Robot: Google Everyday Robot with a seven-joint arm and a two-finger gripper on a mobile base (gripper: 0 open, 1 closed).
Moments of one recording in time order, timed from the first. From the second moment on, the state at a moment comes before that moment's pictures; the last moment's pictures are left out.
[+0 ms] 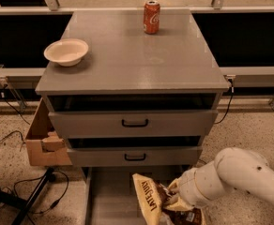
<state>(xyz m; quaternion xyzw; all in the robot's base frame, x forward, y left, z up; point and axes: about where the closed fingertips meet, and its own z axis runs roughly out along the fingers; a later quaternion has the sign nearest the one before) 0.365 -0.107 0.582 -0.65 0.71 0.19 0.21</state>
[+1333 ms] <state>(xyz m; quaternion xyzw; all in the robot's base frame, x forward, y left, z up) 0.412 -0.138 0.696 -0.58 0.74 0.20 0.27</state>
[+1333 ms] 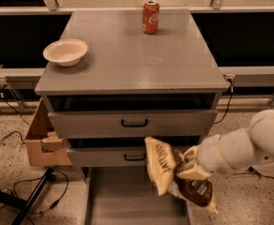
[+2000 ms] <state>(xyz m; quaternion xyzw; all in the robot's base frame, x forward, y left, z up) 0.476 -0.210 0.822 -0.48 0.78 0.20 0.34</state>
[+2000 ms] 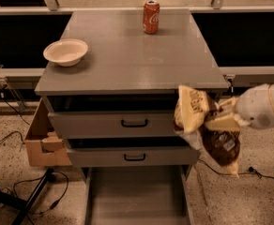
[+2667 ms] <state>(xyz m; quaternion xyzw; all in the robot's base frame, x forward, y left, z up) 0.575 -0.242 0.939 -0.38 0.83 0.11 0.39</state>
